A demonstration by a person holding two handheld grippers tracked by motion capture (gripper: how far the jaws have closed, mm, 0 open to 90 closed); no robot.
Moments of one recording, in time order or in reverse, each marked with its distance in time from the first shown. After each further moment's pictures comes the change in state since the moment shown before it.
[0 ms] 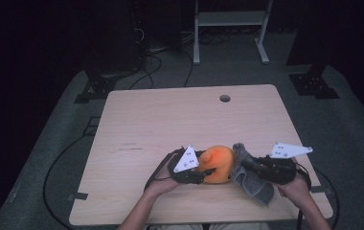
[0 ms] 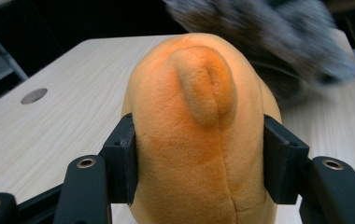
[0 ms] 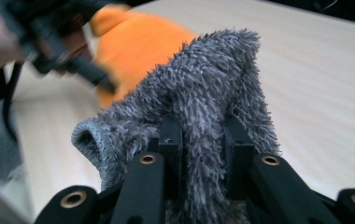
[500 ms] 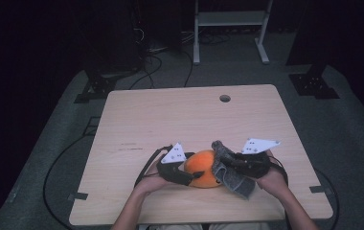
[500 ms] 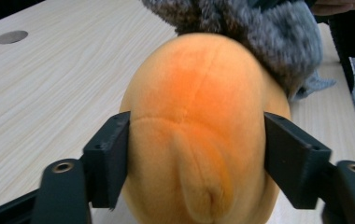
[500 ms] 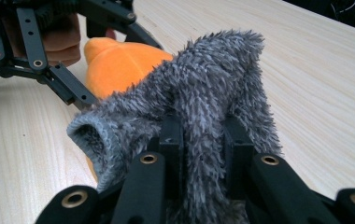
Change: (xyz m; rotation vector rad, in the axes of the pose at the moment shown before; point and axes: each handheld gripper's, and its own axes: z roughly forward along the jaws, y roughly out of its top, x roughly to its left) left arm 0.020 -0.021 -0.020 0.082 -0.073 -0.173; right arm 0.021 0.022 0.053 0.061 0.019 -0.097
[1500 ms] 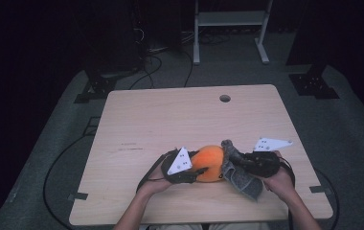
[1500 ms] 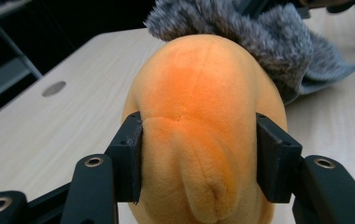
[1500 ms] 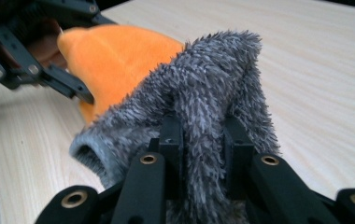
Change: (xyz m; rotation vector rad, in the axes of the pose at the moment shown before) left arm -0.015 0.009 0.011 -0.056 0.128 0.229; right arm -0.018 -0.016 -0.015 -0.030 -0.010 0.125
